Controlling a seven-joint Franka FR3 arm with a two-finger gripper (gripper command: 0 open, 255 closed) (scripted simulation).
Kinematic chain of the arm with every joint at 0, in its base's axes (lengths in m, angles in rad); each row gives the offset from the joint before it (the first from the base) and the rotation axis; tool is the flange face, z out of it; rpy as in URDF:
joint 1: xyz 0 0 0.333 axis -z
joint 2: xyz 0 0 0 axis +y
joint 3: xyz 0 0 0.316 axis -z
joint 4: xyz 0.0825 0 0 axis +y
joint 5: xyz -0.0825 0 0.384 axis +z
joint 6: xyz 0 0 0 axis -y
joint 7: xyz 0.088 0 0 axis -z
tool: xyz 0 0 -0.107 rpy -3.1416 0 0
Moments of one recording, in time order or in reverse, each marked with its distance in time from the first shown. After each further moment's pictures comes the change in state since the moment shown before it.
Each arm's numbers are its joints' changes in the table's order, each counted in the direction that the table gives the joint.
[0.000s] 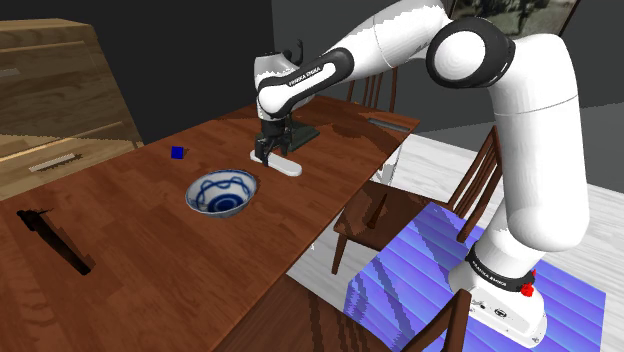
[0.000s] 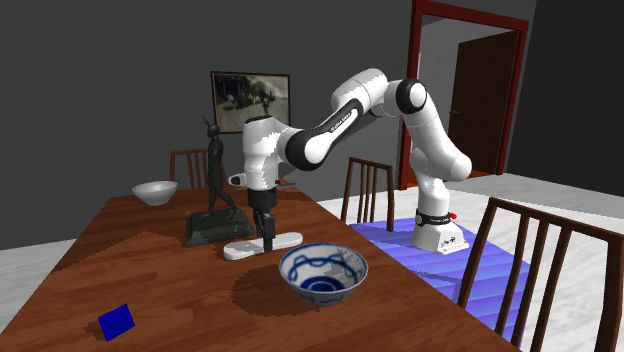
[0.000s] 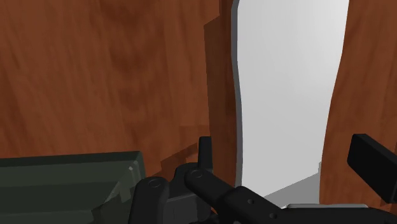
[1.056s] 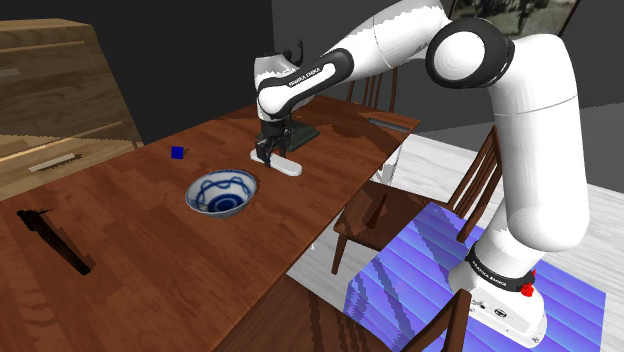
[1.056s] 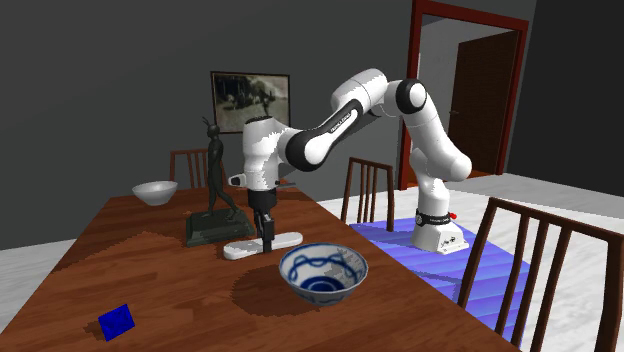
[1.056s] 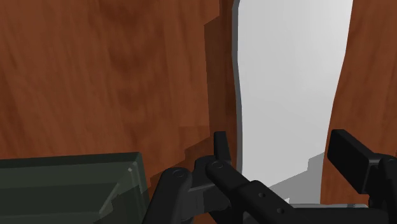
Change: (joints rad) arm 0.000 0.002 0.000 0.001 0.000 0.003 0.000
